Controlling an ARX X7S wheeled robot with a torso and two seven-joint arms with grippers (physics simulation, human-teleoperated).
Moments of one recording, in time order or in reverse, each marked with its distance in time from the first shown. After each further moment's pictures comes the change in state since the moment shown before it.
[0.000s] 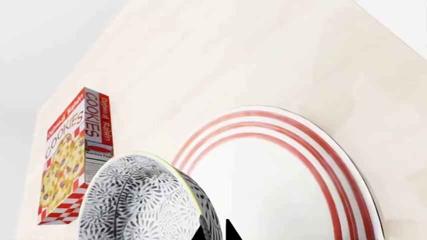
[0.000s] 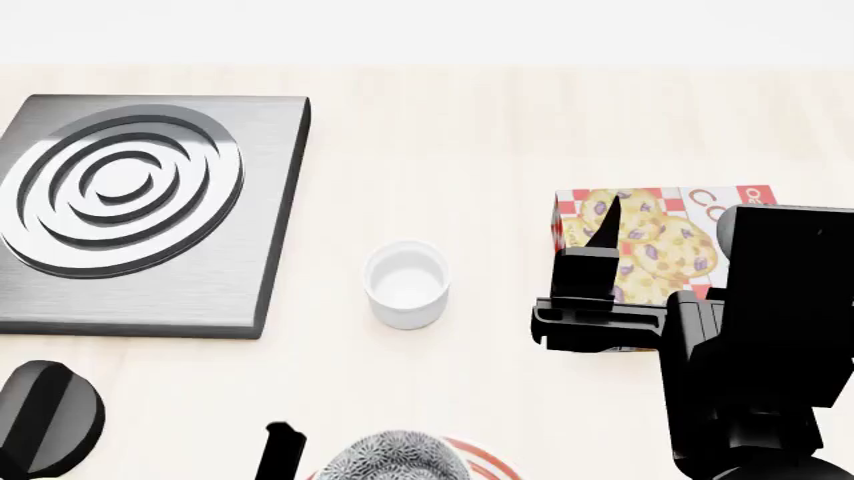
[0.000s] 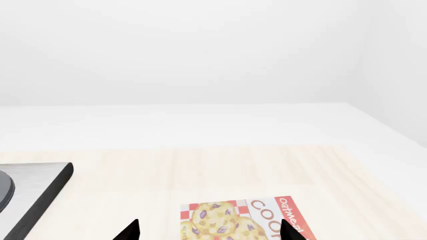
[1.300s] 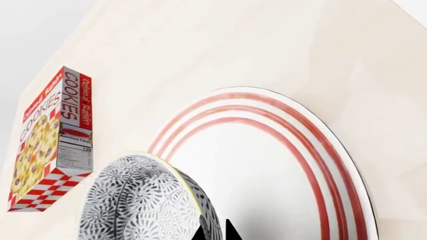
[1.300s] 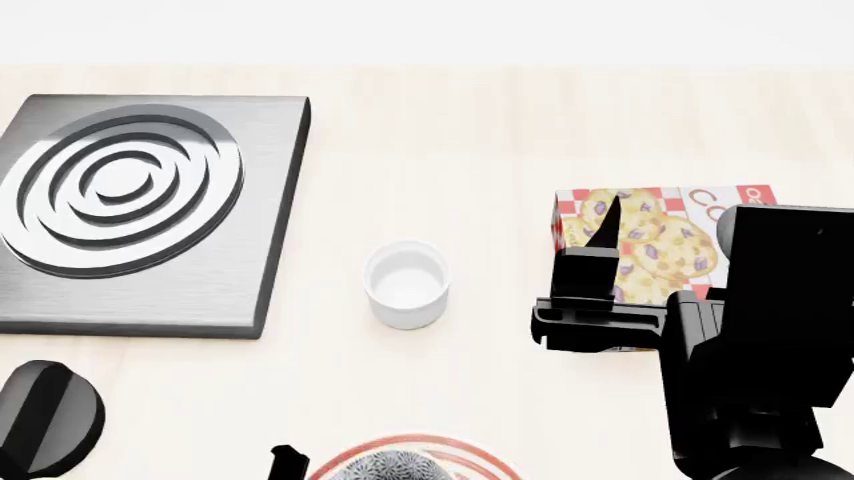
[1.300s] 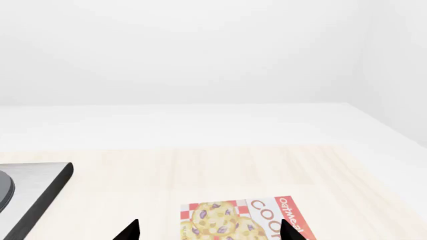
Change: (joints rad) left arm 0.064 0.024 0.038 -0.084 0.043 0.025 -0.050; right arm 0.000 0.015 -0.012 0.006 0.021 -0.018 0.019
